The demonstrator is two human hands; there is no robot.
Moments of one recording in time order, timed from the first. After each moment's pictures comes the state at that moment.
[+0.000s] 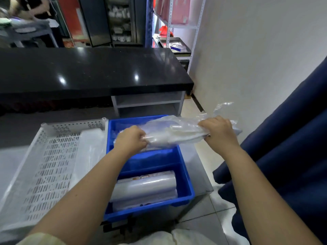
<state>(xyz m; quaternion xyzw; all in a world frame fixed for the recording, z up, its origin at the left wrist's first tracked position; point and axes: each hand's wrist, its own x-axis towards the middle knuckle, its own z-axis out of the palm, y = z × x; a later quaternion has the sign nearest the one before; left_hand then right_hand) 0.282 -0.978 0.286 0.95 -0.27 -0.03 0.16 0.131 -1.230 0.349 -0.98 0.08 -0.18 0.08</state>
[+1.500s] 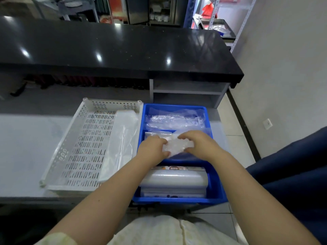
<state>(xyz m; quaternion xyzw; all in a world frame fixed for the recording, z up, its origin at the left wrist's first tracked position) 0.251 -0.931 0.243 0.96 -0.21 -0.13 0.14 0.213 -1.130 0.263 -0.97 -0.01 0.09 0.21</state>
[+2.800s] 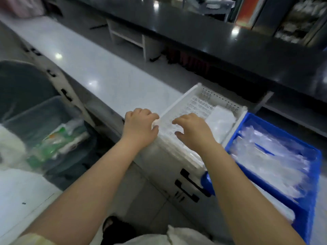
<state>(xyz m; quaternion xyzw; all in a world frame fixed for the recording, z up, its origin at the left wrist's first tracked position) 0.112 -0.647 0.303 0.98 0.12 0.14 0.09 0.197 -0.821 0.314 -0.90 -0.42 -0.01 0.12</state>
